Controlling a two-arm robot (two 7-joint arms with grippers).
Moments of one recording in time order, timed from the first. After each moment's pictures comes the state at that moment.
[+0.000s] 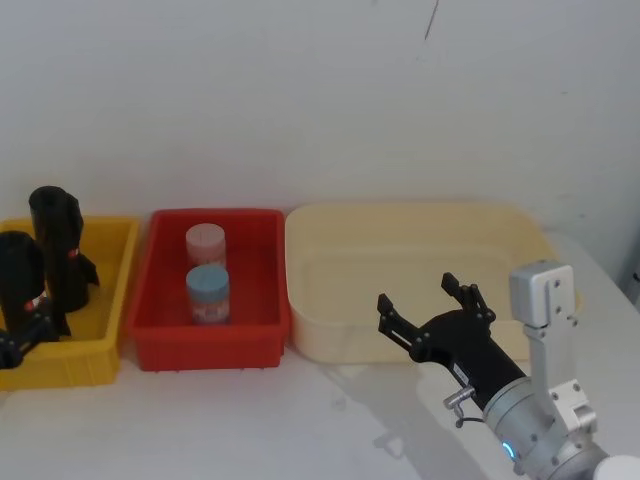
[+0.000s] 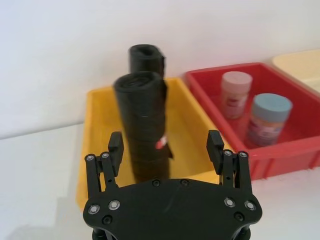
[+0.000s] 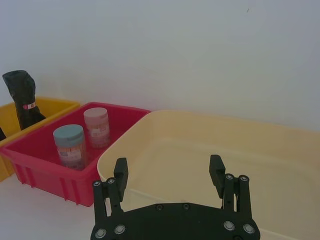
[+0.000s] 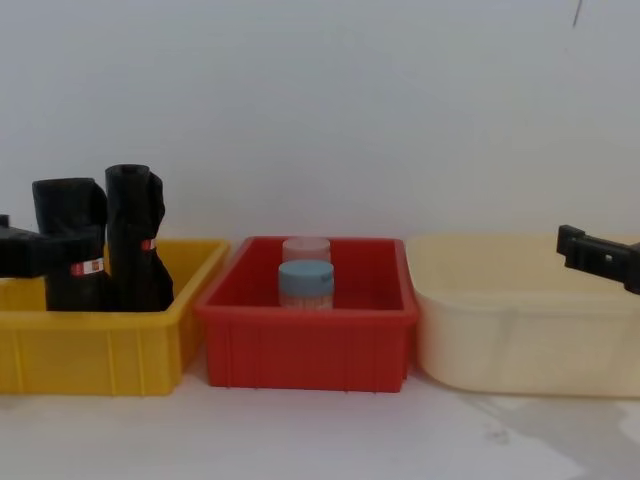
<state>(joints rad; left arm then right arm) -0.08 0.46 0.20 -1.73 -0.41 0.16 -0.05 -0.01 0.34 -0.23 -1.77 0.29 0.03 0.07</state>
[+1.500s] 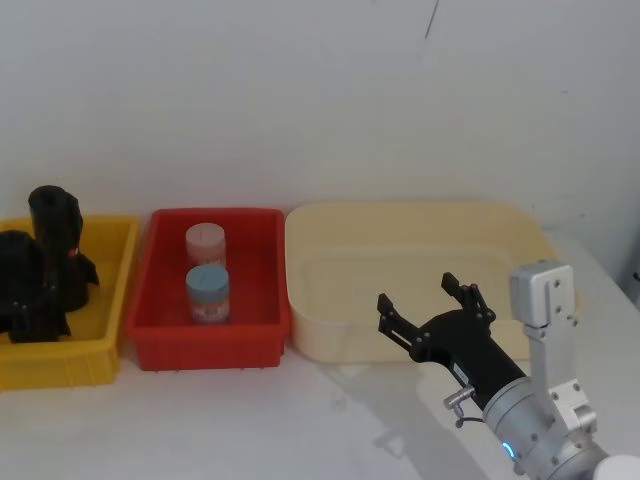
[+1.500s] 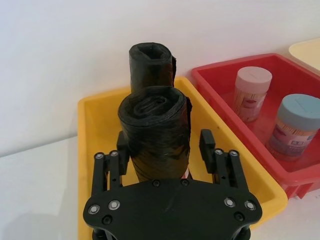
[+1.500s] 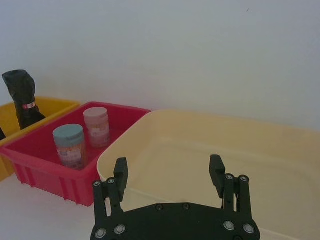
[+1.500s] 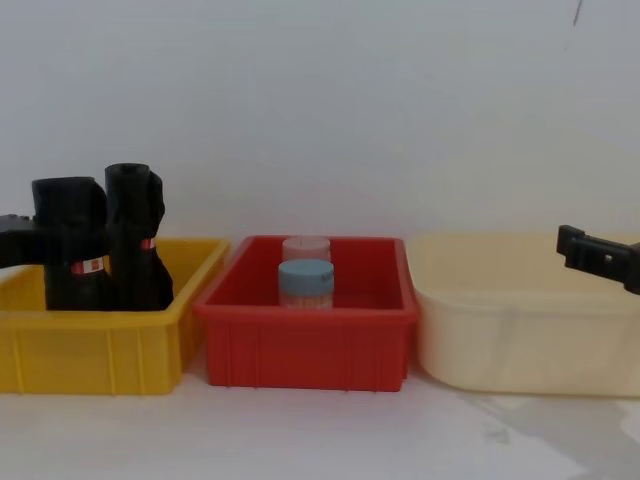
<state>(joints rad) -0.33 0.43 0.24 -1.46 -0.38 0.18 -0.20 -0.01 0.34 -0.23 -1.77 0.29 0.03 0.07</state>
